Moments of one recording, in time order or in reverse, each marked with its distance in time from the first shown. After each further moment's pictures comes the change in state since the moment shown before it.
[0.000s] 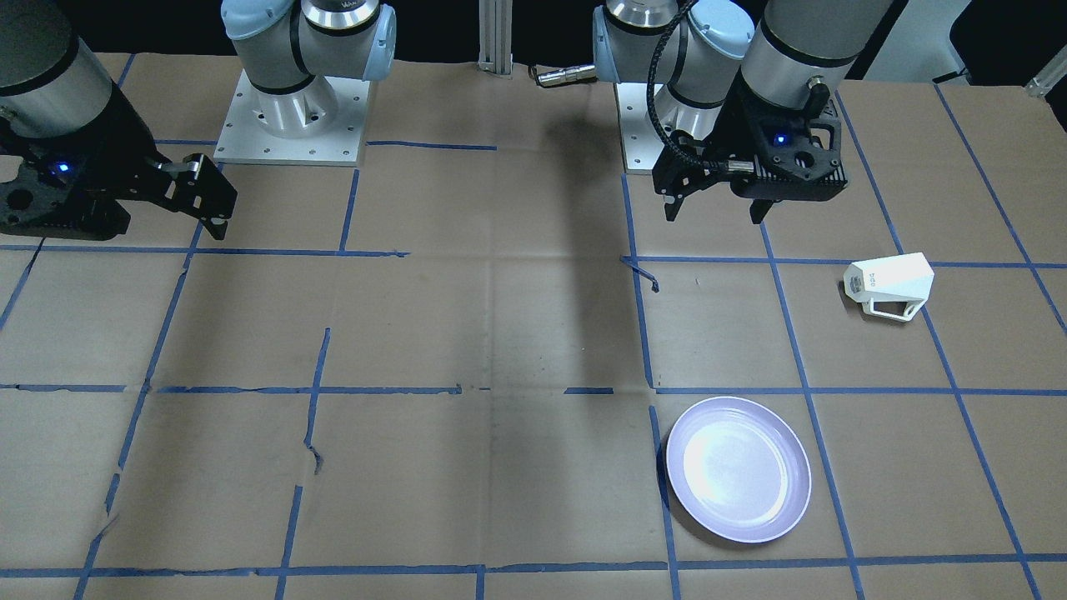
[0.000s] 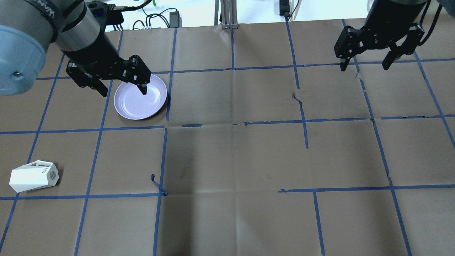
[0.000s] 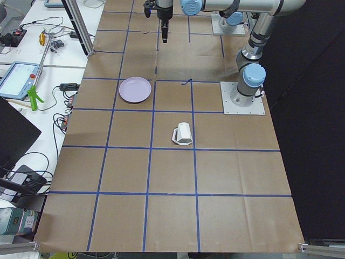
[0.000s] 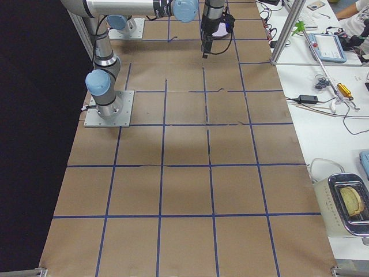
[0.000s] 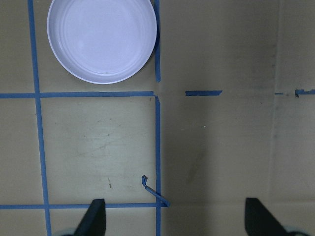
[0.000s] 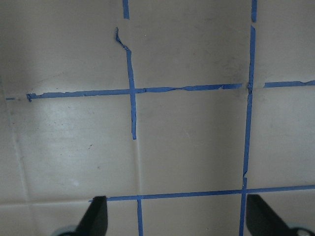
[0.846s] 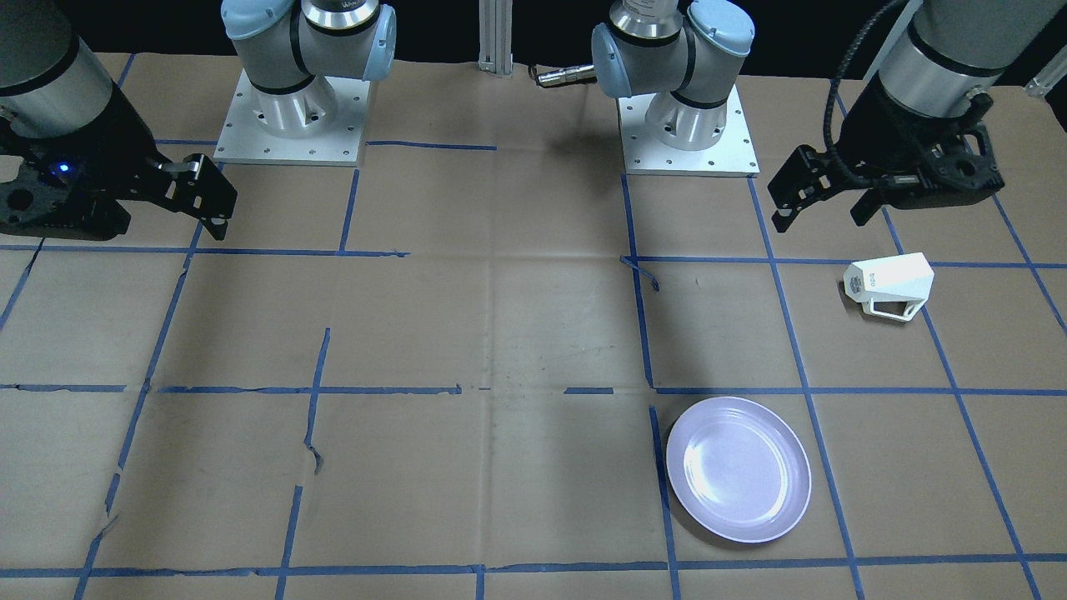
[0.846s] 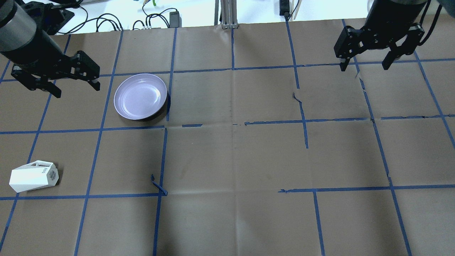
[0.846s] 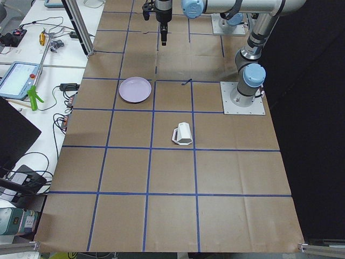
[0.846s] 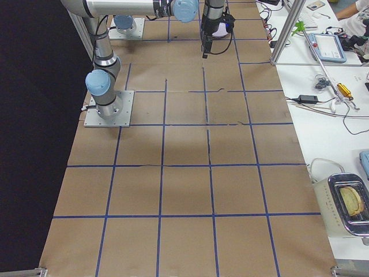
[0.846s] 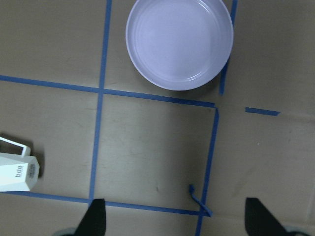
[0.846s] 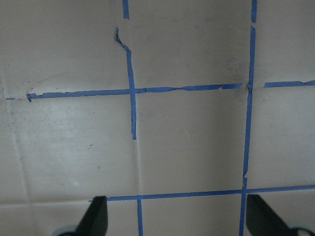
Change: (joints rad) left arm 0.286 0.033 -0.026 -0.006 -0.007 0.156; right arm 0.000 0.000 0.000 0.000 0.000 0.000
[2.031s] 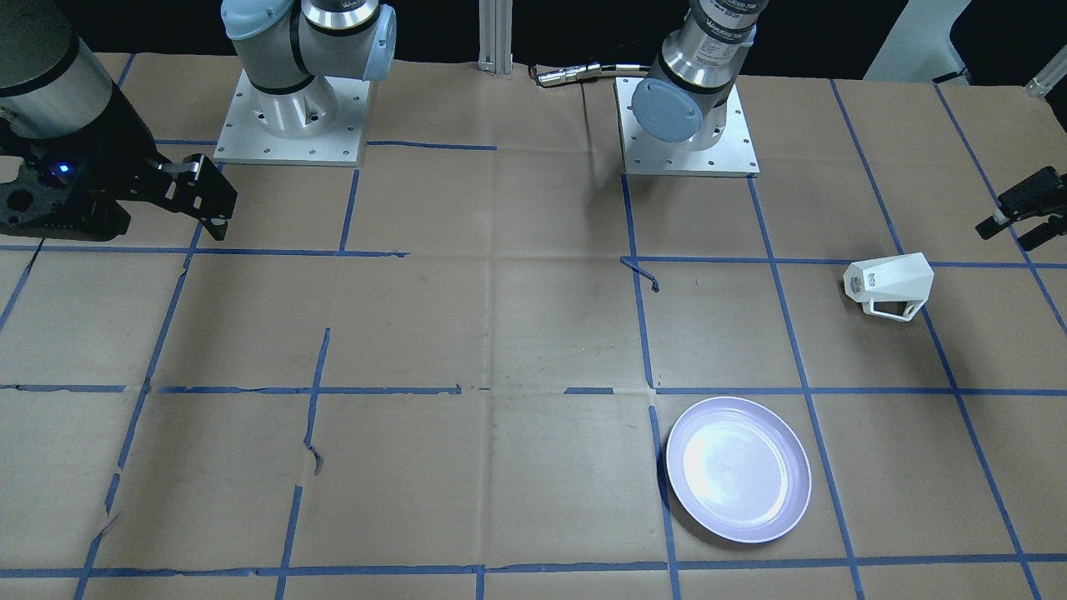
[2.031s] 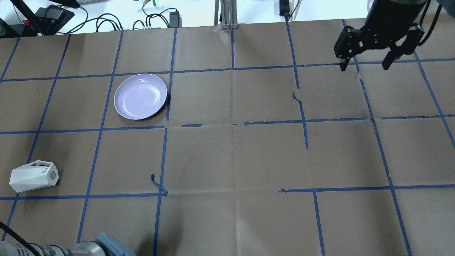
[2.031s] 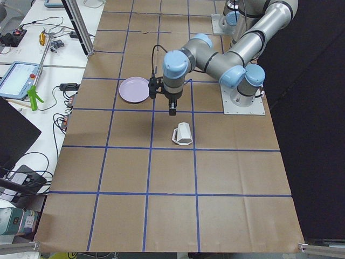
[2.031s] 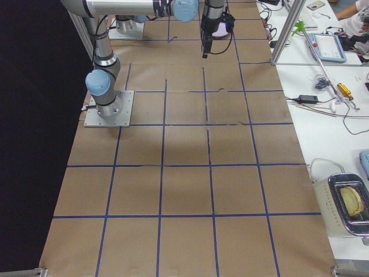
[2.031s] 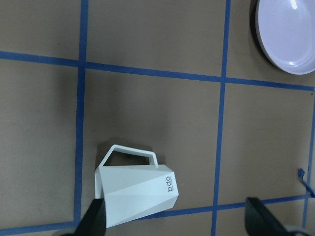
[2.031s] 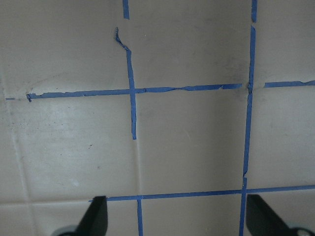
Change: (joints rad) left arm 0.739 -0.252 -0.028 -0.013 -0.256 0.827; right arm 0.000 0.000 0.000 0.000 0.000 0.000
